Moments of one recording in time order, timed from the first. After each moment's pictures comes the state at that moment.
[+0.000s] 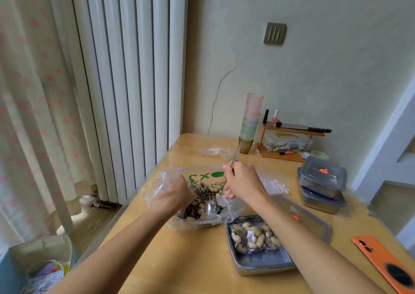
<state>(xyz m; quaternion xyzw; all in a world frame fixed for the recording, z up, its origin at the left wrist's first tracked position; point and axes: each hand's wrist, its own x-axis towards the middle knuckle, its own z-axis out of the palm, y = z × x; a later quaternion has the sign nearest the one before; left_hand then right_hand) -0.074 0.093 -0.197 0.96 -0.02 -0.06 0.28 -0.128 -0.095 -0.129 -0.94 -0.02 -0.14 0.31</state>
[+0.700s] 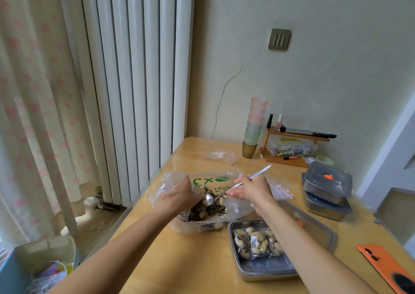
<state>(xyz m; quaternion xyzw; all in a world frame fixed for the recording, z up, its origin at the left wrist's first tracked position) -0.075 0.097 -0.189 0.96 -0.06 -0.04 0.28 -0.119 -0.112 -0.154 -0.76 0.17 -0.06 0.63</state>
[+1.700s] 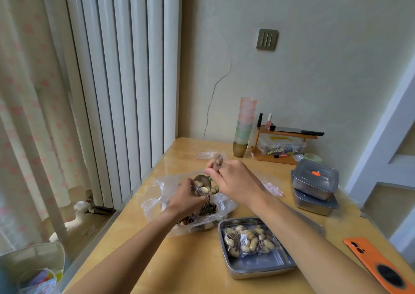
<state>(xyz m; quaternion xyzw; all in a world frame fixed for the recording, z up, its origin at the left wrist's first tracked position) -0.080 0.063 -0.211 0.86 -0.10 0.01 0.49 -0.141 -0.096 -0.106 -0.91 -0.27 -0.27 0.17</state>
